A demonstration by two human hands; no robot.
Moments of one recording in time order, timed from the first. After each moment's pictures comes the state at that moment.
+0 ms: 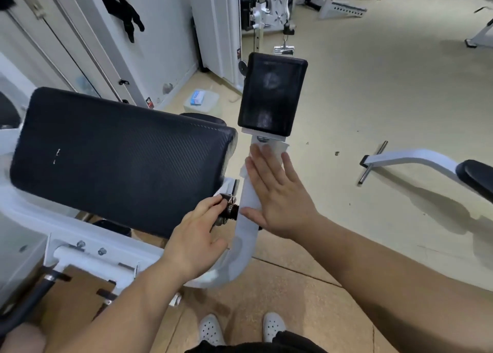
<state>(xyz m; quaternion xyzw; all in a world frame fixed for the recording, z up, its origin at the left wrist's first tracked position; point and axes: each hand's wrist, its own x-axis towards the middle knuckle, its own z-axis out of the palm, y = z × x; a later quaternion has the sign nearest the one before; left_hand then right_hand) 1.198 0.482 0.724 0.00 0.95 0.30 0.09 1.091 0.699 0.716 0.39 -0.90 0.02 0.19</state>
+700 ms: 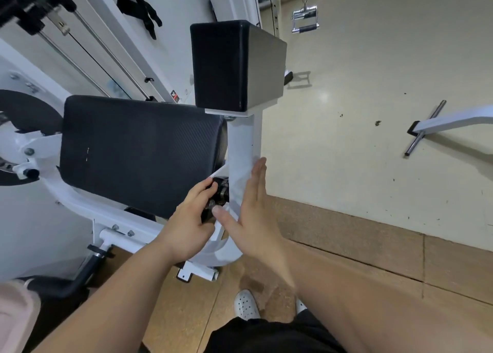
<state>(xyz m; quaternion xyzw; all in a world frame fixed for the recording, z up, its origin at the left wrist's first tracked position) 1.200 0.493 0.726 -0.07 0.94 0.32 0.14 1.163 0.670 0.691 0.19 -0.82 0.53 -0.13</state>
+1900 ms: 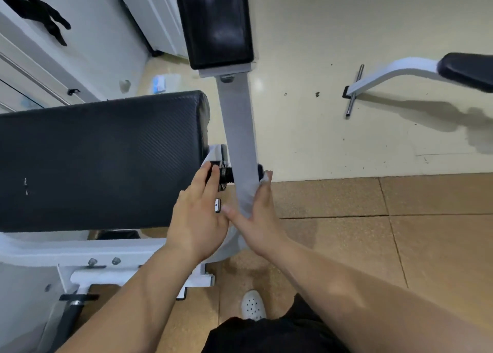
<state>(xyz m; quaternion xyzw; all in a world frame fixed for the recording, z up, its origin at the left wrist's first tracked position) 1.201 0.475 0.710 0.10 0.98 0.17 0.06 1.221 0.617 0.650 -0.09 -0.76 0.62 -0.14</state>
